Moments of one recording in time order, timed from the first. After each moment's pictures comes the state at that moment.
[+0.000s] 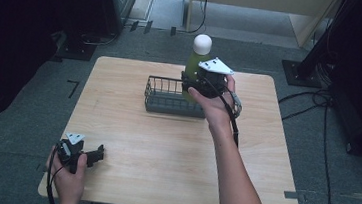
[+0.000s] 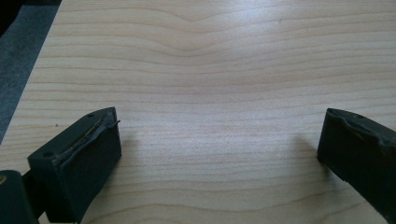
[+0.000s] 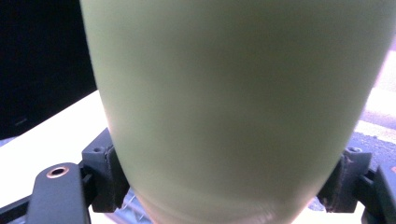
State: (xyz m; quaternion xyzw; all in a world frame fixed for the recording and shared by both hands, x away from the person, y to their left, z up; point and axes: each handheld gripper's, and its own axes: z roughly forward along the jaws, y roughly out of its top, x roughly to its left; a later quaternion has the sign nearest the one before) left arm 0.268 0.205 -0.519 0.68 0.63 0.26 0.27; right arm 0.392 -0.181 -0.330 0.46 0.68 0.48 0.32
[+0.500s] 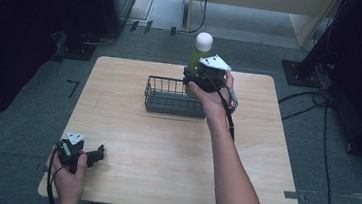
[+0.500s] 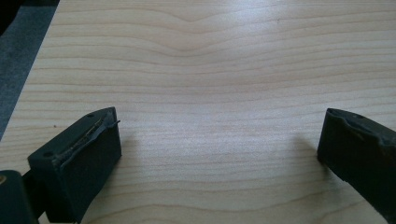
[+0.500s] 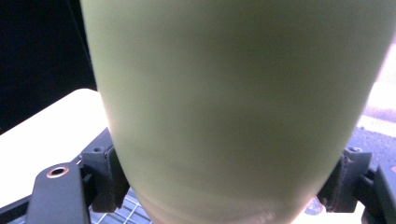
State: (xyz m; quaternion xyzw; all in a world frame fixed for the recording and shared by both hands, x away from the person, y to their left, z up) left arm 0.268 0.205 -0.519 0.68 0.63 0.26 0.27; right arm 0.424 -0.184 -0.351 0.48 0.67 0.47 0.33
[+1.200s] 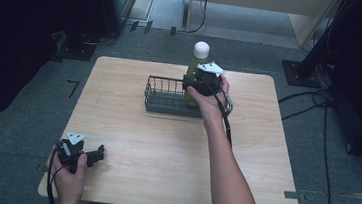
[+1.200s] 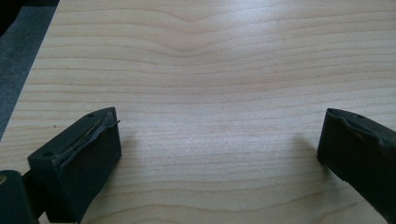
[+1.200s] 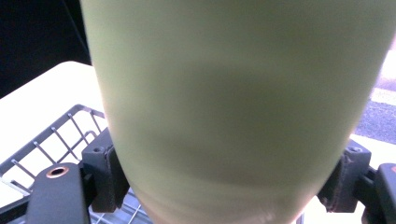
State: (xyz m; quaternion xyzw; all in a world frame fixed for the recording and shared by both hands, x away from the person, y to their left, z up) left arm 0.268 0.205 -0.519 0.68 0.63 0.26 0.27; right arm 0.442 -0.182 -0.390 0.51 0.68 0.44 0.30
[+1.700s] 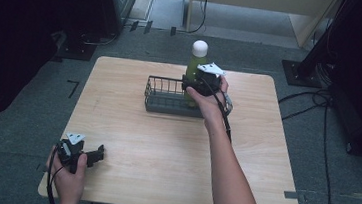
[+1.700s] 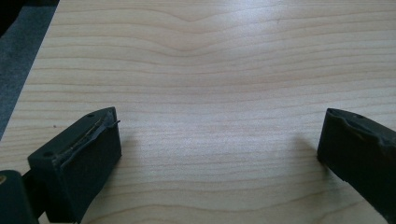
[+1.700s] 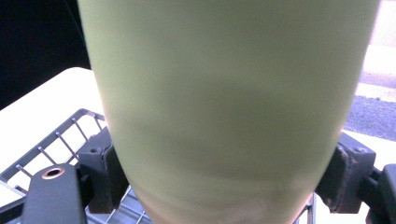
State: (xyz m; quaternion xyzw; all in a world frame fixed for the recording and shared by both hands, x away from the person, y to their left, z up) left arm 0.268 0.205 -0.519 0.68 0.63 0.26 0.27; right arm 0.443 -0.181 -0.394 0.51 0.67 0.45 0.29
